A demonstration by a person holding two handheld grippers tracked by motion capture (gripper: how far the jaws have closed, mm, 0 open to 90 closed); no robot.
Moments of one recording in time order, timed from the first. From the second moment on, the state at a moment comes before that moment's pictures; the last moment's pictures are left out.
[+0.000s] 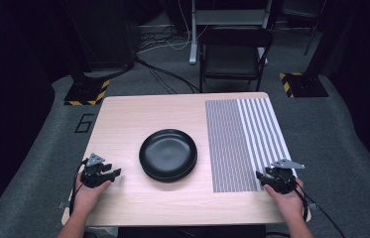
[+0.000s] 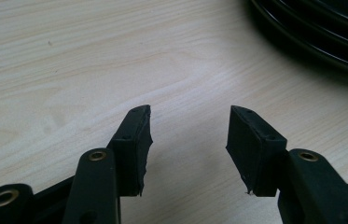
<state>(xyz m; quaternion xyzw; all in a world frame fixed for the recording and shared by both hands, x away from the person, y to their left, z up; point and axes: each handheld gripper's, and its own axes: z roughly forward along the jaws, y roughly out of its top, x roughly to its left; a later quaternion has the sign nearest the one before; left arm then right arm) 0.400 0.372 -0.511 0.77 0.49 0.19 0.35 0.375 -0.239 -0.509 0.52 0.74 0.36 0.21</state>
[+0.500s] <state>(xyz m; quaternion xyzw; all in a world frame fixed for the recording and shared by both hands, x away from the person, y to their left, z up) 0.394 0.363 -0.502 0.77 0.48 0.18 0.38 0.368 -0.223 -0.495 0.50 0.75 0.38 0.21</state>
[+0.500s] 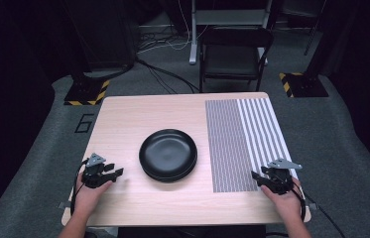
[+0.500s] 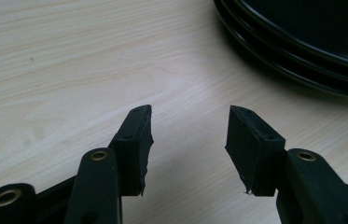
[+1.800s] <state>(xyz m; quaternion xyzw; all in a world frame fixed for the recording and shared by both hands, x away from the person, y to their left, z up) 0.404 0.336 -0.457 0.75 0.49 0.14 0.43 0.376 -0.186 -0.463 0.49 0.75 0.41 0.18</state>
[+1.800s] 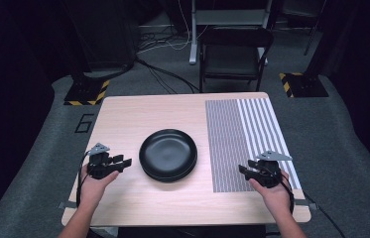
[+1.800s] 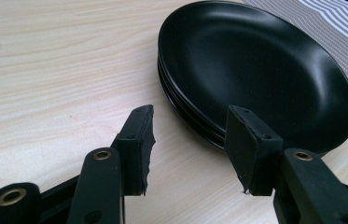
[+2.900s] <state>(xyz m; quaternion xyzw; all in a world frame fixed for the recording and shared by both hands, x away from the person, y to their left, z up) 0.435 0.308 -0.442 0.73 0.51 0.14 0.43 0.402 -0.154 -0.454 0.48 0.74 0.43 0.17</state>
